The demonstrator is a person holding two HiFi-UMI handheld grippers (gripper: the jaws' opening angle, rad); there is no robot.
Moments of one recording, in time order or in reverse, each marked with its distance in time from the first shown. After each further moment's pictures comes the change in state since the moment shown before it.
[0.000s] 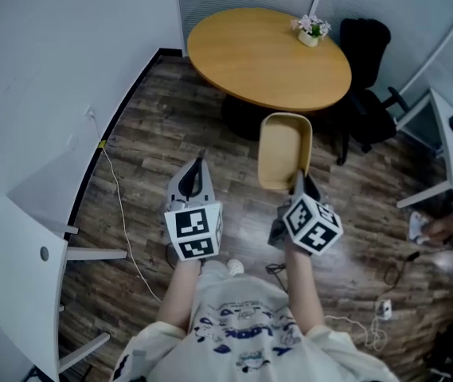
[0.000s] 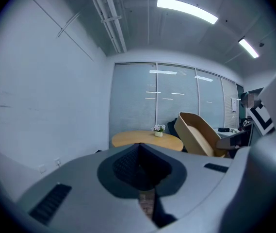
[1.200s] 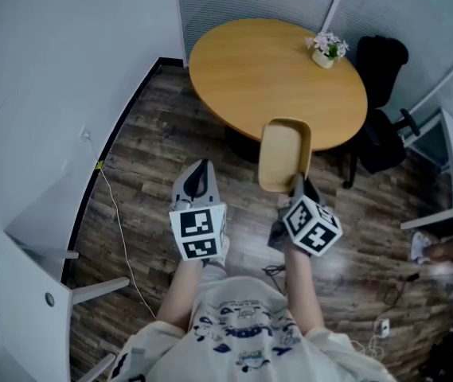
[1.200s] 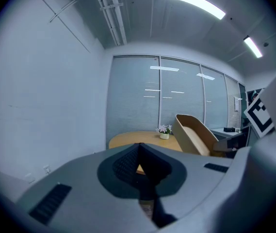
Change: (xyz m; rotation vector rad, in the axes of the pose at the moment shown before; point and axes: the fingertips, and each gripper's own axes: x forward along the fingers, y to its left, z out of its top) left arm 0.188 0.065 0.038 -0.001 0.017 -0.033; right arm 0.188 0.055 0.045 0.012 0.027 -0.018
